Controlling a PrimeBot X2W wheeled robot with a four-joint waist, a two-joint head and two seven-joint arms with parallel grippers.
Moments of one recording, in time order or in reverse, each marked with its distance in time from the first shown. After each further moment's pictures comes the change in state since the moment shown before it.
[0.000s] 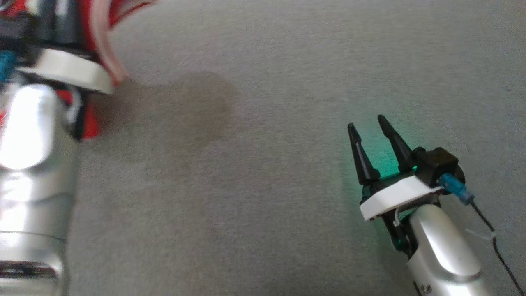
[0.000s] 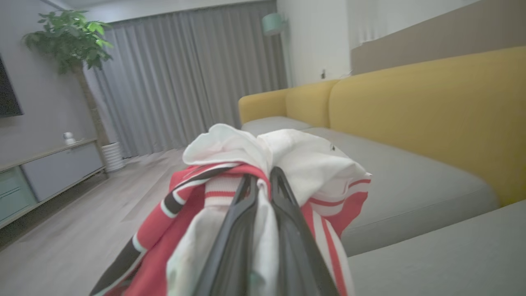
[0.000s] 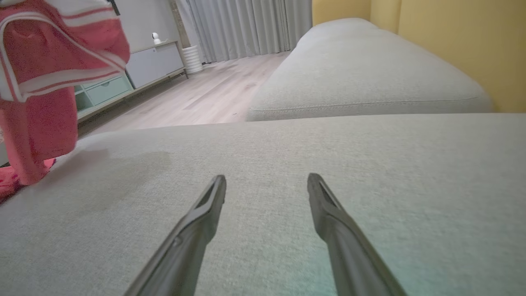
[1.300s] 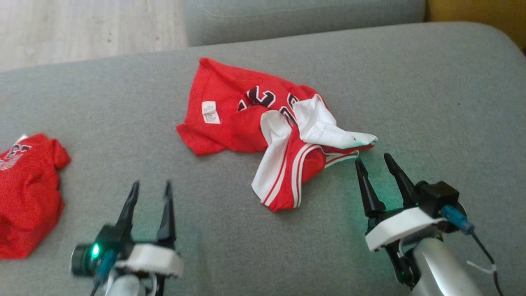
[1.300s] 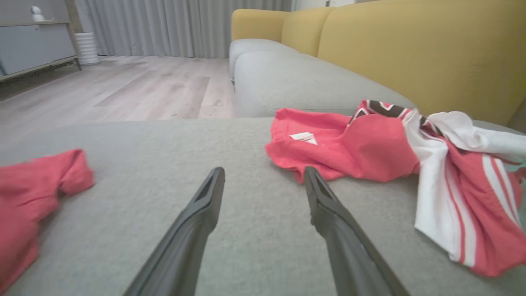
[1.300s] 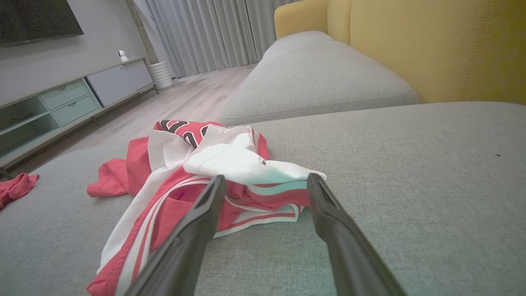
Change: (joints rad) left arm 0.772 -0.194 0.025 -0.310 -0.008 0.135 -0.003; right arm 0.126 0.027 -0.055 0.029 0.000 0.000 0.000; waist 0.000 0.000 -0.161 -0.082
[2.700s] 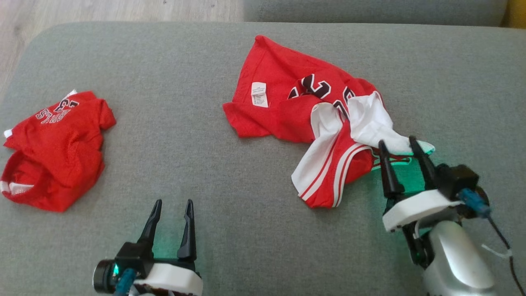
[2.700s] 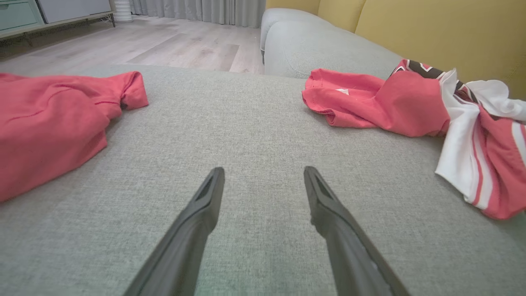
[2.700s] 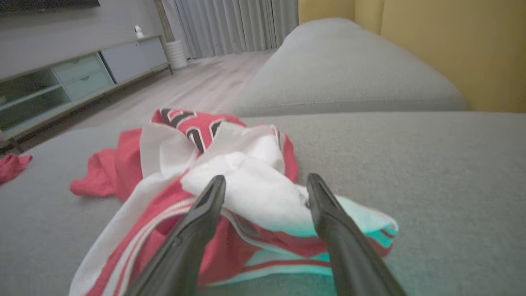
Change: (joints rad) left arm 0.102 -0.052 -0.021 -0.051 0.012 -0.017 0.000; right arm -0.067 -0.006 -0.112 0.035 -0.055 0.000 0.000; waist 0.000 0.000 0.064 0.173
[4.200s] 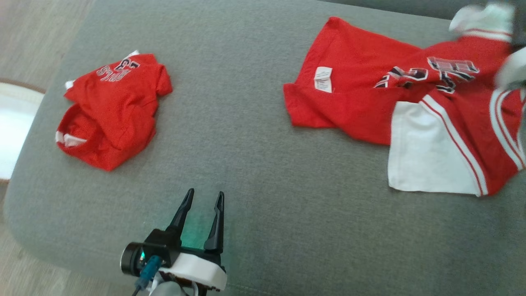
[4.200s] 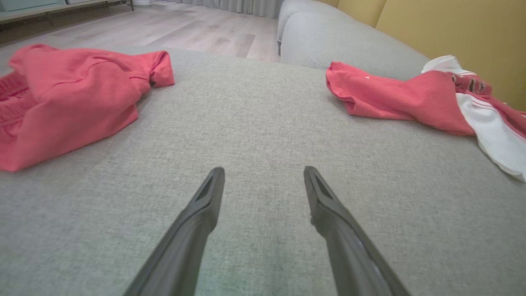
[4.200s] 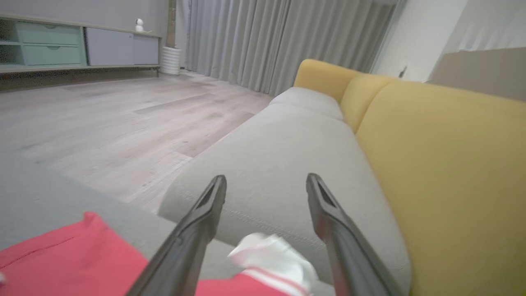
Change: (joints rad) left arm -0.073 -0.002 -0.151 0.026 -0.063 -0.002 0.000; right arm -0.646 -0.315 -0.081 0.415 -0.234 0.000 0.025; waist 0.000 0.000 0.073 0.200
